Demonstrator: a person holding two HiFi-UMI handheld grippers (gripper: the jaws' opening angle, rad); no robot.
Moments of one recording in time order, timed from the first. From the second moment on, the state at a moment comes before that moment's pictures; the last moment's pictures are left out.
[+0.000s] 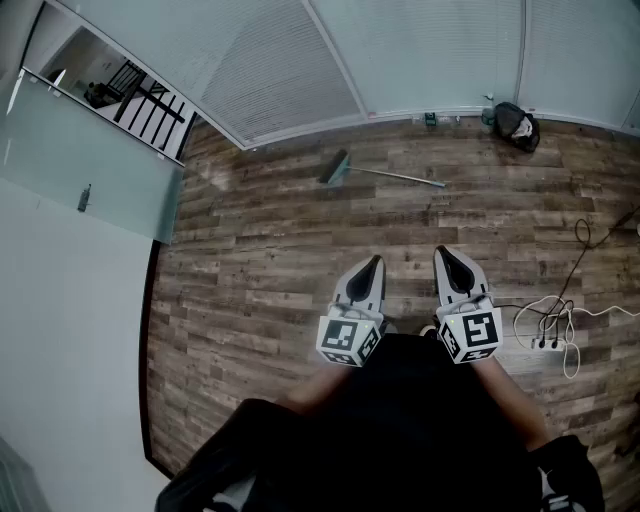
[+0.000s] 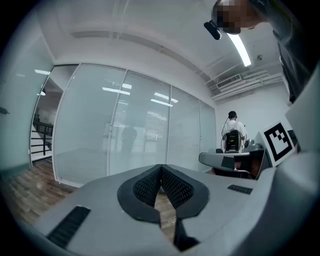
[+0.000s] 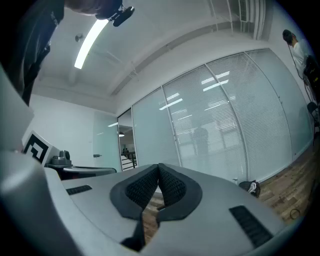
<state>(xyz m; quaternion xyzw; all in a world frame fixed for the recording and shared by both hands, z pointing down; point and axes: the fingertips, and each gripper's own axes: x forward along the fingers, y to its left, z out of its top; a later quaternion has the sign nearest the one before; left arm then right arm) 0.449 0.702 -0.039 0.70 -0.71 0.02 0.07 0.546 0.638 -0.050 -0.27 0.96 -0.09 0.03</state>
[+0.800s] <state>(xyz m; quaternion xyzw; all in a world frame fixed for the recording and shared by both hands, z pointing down) 0.447 0.715 -0.029 0.68 -0.72 0.03 0.08 0.552 0.622 -0.041 -0.29 0.95 -0.12 0.05</state>
